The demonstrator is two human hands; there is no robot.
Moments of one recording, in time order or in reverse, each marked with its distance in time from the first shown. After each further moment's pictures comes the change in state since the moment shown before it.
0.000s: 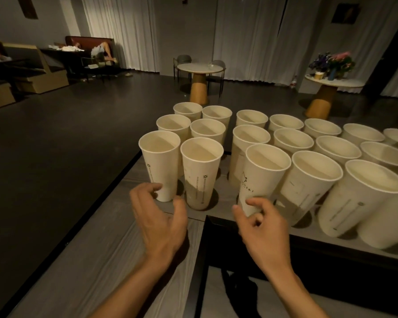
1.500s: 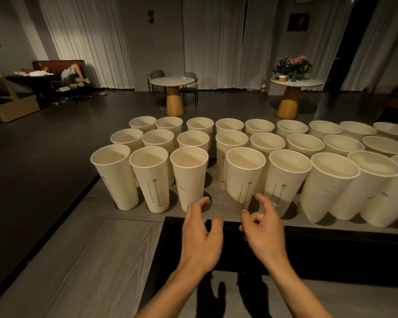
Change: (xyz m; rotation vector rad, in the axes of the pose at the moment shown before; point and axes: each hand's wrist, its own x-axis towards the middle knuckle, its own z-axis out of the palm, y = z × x) left_hand -0.099 0.098 0.069 -0.077 -0.647 -0.191; right_hand 0.000 0.054 -0.096 0.096 0.079 0.120
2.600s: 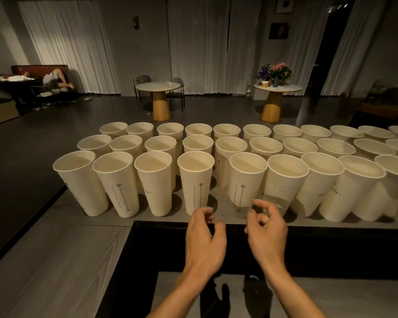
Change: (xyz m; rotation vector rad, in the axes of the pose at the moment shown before) left_hand -0.019 0.033 0.081 0.019 -0.026 -0.030; right_hand 0.003 0.023 -0.075 0.132 0.231 -0.076
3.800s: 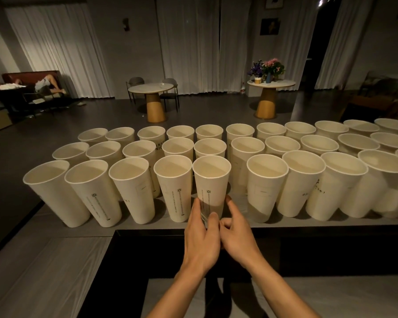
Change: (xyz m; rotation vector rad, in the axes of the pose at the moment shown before) left_hand 0.014 0.018 0.041 -0.075 -0.069 0.016; right_hand 0.031 0.030 0.007 0.039 -0.502 0.136
